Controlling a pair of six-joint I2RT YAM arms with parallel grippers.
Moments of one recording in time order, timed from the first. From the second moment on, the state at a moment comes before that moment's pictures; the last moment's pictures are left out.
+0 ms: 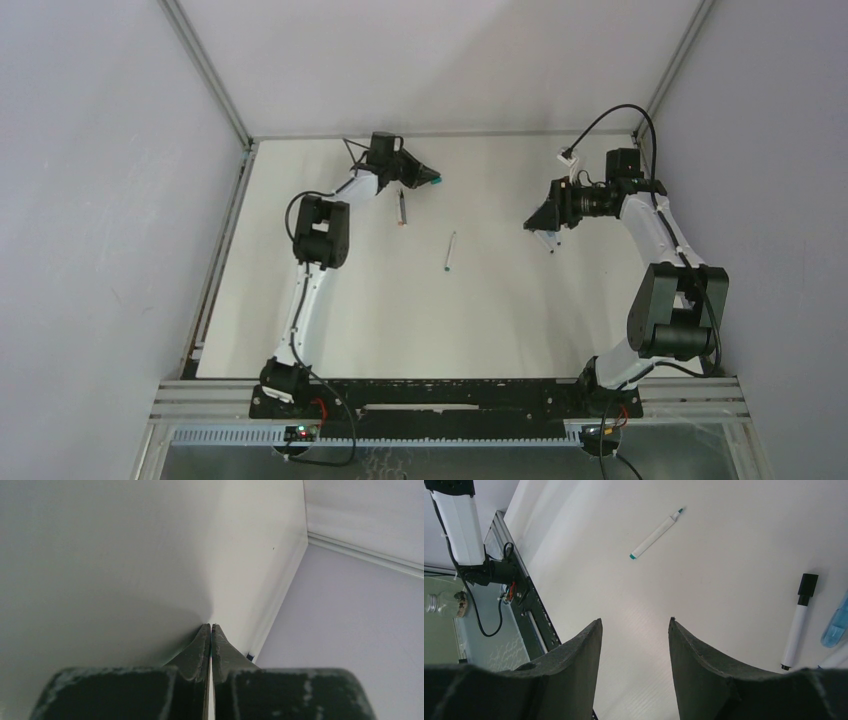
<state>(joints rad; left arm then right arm) -0.28 2.71 2.22 -0.14 0.50 -1.22 -0.11 1.57 1.23 -0.71 -1.04 -0.30</state>
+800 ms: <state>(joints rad) -0.34 2.44 1.75 -0.06 0.55 -1.17 -0.12 1.50 1.21 -0.69 -1.09 -0.28</state>
